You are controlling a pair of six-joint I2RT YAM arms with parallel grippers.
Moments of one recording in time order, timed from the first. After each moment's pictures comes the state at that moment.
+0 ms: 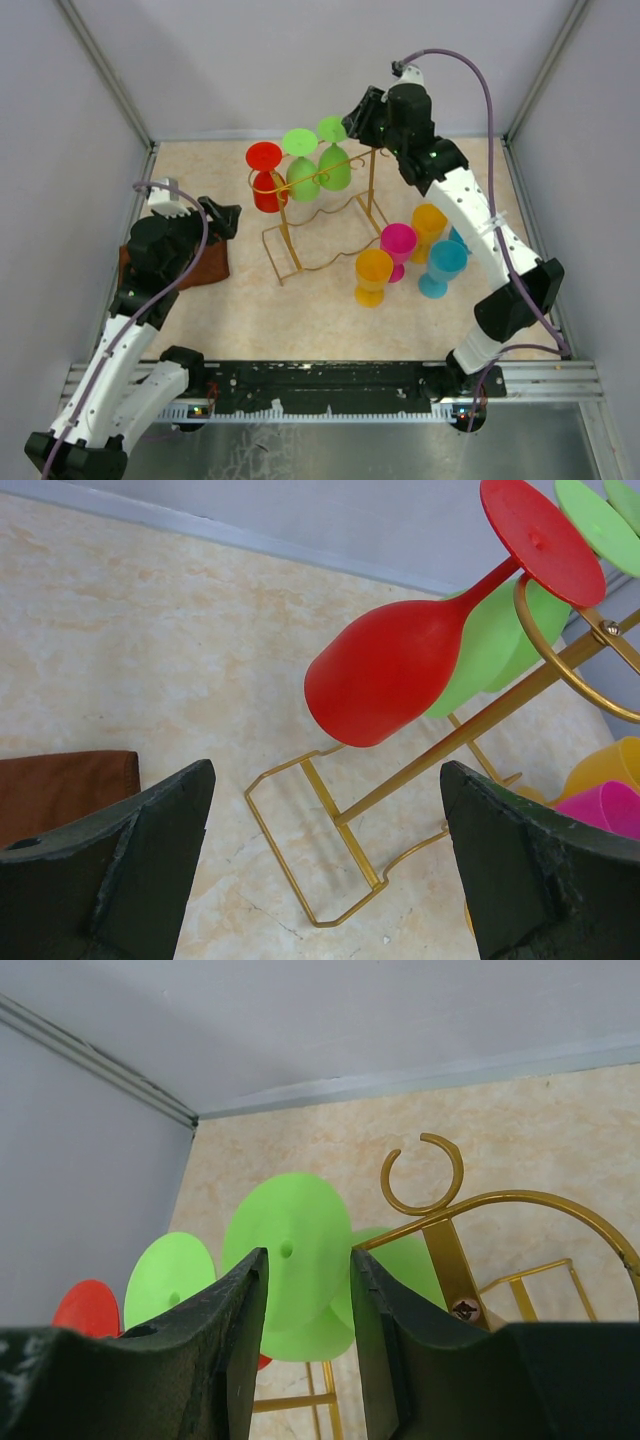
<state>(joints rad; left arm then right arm) -0.28 0.73 0.76 -0.16 -0.05 -0.42 0.49 1.62 1.79 -0.41 0.08 0.58</state>
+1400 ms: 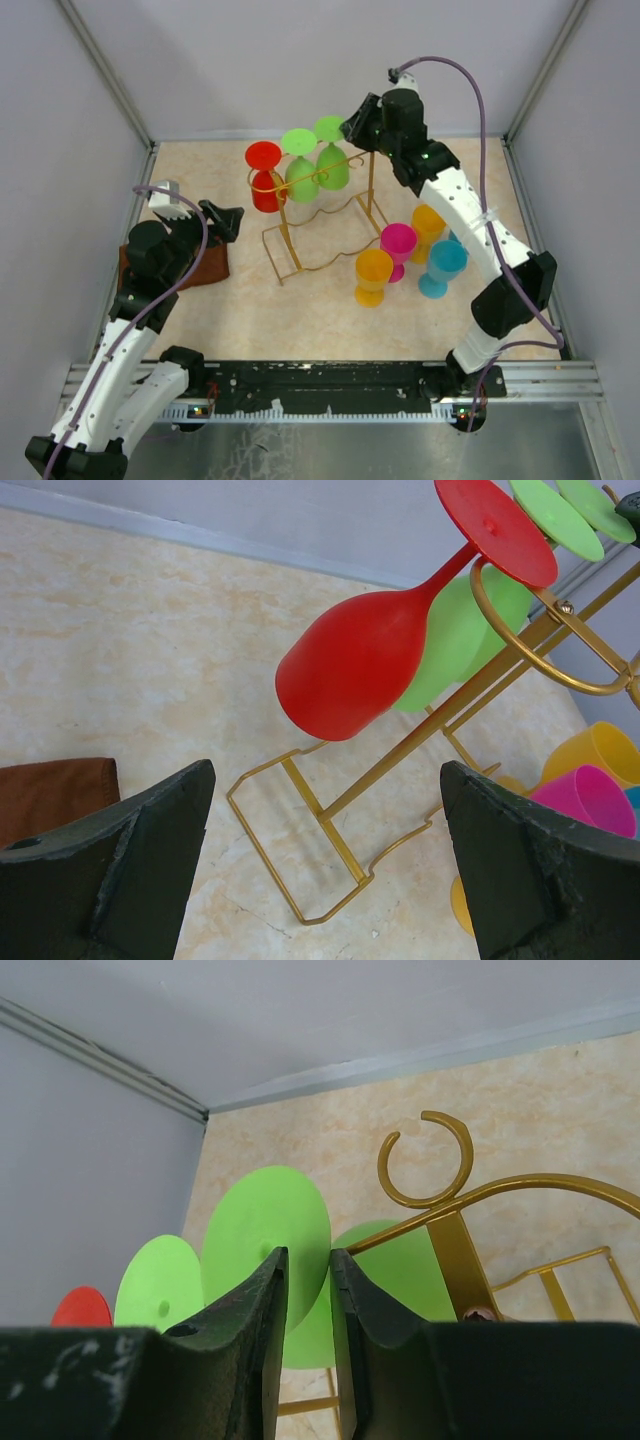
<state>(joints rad) -0.28 0.70 0.74 -0.13 0.01 -0.42 0.49 1.65 1.74 -0.37 0.06 0.66</state>
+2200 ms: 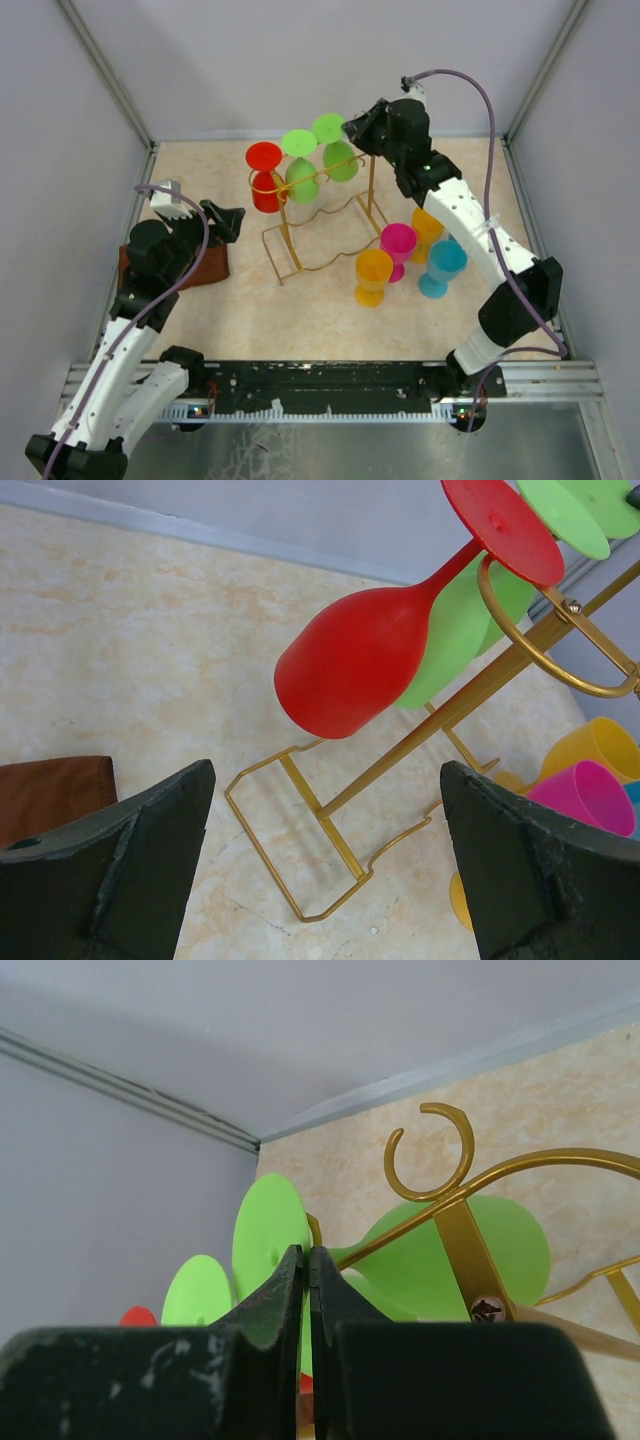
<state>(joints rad) -0.28 0.70 0.74 -0.13 0.02 -0.42 0.49 1.59 1.60 -0.20 0.07 0.81</state>
